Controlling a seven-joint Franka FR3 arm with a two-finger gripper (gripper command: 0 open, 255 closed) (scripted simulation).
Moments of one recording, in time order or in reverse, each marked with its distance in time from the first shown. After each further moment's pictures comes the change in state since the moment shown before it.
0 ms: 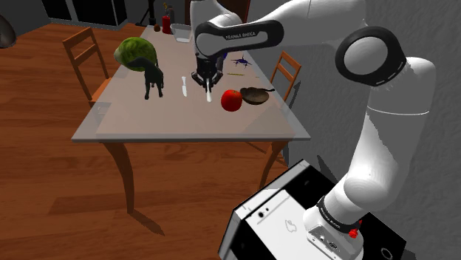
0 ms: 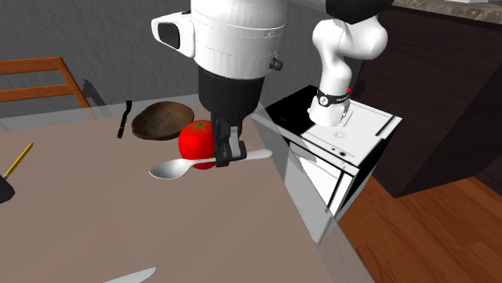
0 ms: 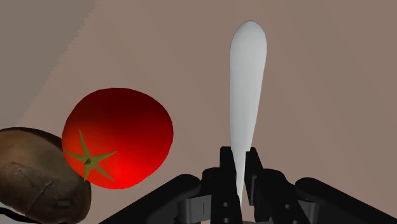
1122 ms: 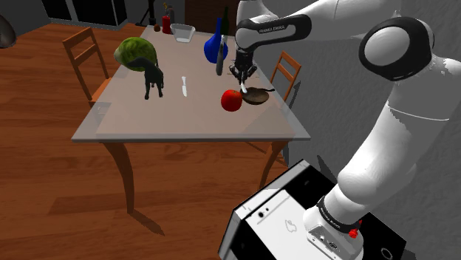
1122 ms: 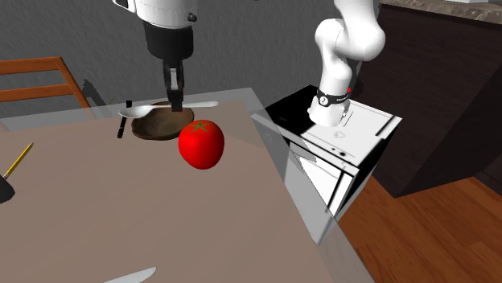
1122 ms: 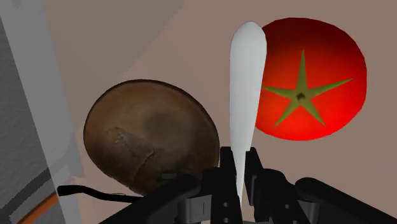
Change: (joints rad) arm -0.224 -0.164 -0.091 -0.195 0.067 0.108 -0.301
